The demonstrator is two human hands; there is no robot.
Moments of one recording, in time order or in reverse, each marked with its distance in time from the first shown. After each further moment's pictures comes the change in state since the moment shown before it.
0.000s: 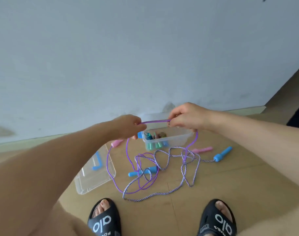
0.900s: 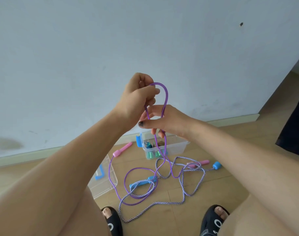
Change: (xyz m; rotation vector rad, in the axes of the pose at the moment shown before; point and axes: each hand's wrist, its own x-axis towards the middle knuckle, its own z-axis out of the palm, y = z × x) left_hand -0.056 0.092 -0.054 -1.216 0.435 0.464; right_hand -0.032 -0.059 0.024 0.302 0.063 -0.289
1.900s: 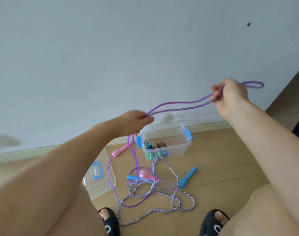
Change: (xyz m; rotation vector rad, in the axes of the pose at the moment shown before) left_hand 0.012 -0.047 -0.042 1.101 -0.321 -0.313; right_hand 0.011 0.023 -0.121 0.851 0.967 0.183
